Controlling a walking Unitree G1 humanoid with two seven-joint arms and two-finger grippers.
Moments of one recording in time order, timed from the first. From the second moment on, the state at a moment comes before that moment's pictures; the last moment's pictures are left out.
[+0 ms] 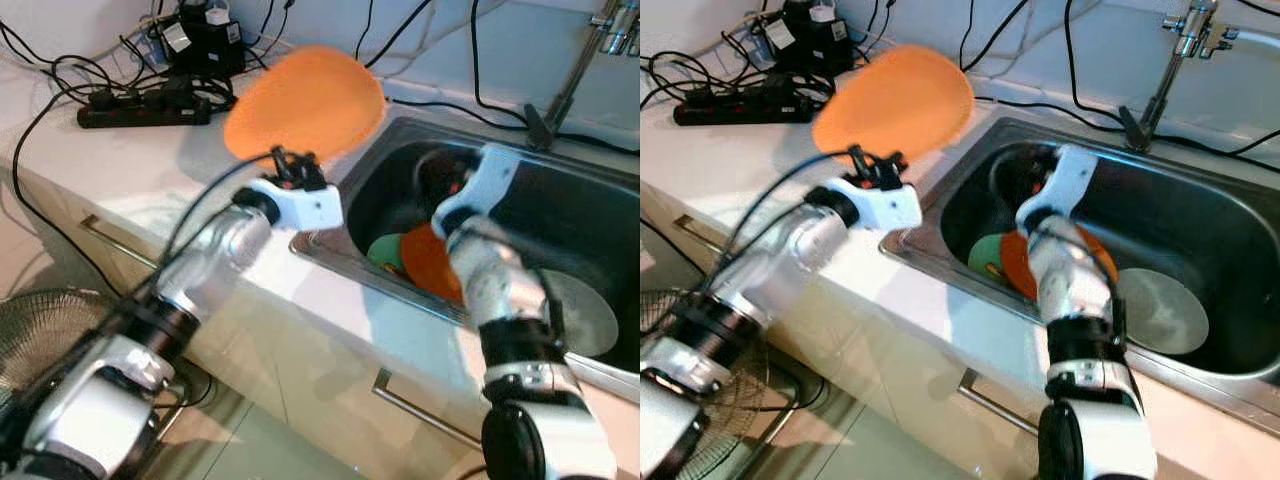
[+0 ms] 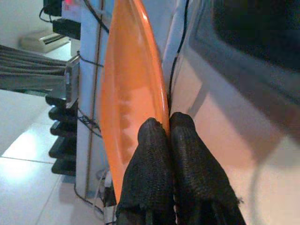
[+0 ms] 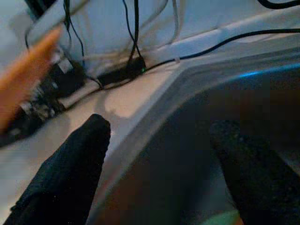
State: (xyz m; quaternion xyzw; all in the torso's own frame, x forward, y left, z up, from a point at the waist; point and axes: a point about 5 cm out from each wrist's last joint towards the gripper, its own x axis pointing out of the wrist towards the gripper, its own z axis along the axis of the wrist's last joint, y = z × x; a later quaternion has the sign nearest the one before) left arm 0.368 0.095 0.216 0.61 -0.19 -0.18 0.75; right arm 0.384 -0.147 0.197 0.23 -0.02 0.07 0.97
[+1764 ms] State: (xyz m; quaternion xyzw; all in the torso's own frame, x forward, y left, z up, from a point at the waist) left arm 0.354 0.062 0.199 0.59 -0.18 -0.25 0.75; right arm 0.378 -0.128 0.216 0.34 -0.01 0.15 0.93
